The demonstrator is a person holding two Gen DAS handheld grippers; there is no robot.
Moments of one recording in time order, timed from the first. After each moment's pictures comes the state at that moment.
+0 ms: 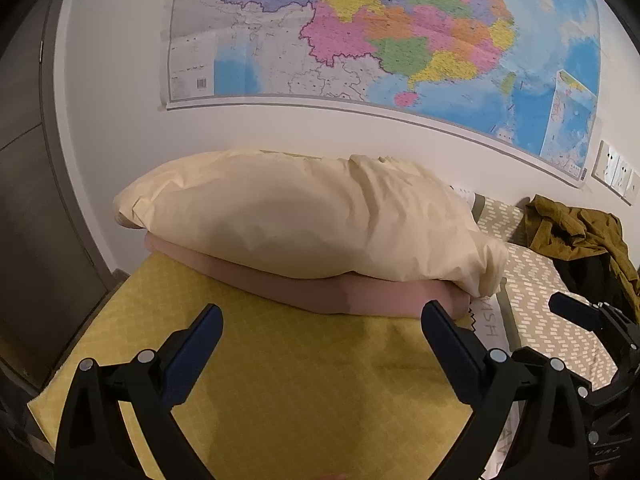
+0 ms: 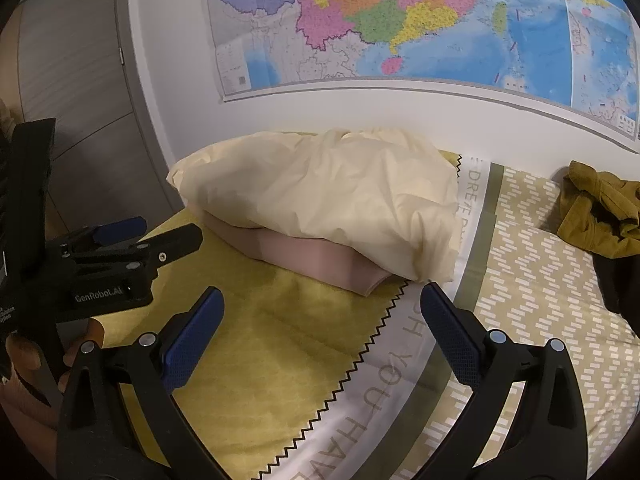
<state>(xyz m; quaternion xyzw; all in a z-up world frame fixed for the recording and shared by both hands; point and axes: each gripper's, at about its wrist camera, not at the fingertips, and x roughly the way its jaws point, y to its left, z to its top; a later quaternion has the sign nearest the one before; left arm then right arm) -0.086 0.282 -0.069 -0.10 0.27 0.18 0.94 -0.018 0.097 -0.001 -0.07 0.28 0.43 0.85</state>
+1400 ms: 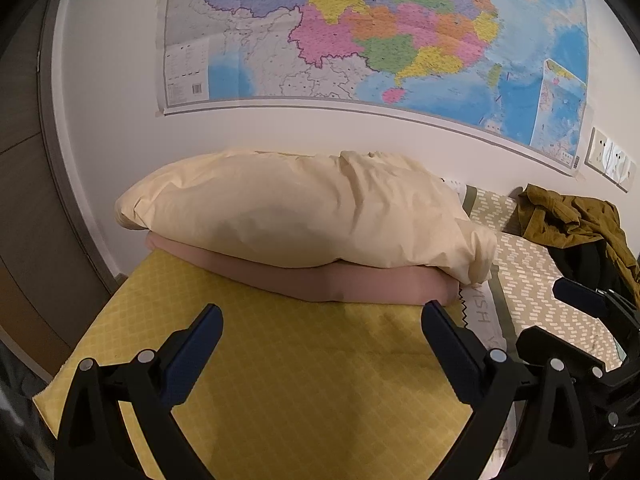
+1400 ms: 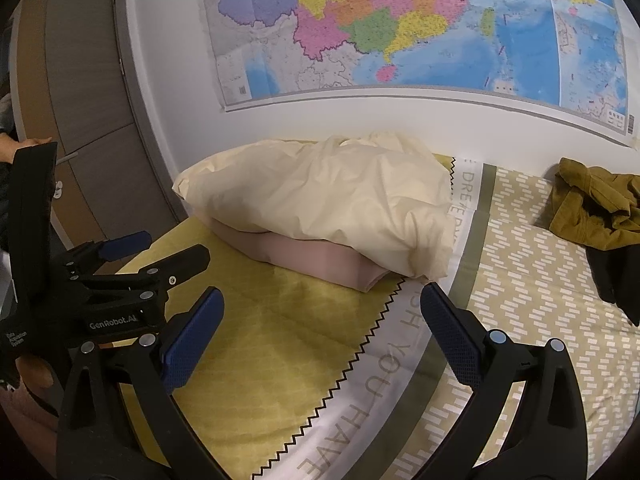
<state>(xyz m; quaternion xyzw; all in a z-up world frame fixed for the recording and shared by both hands) -0.094 0.266 -0.069 -0.09 0.27 0.18 0.94 -0.026 0.085 0.007 -0.05 0.28 0.42 0.86</state>
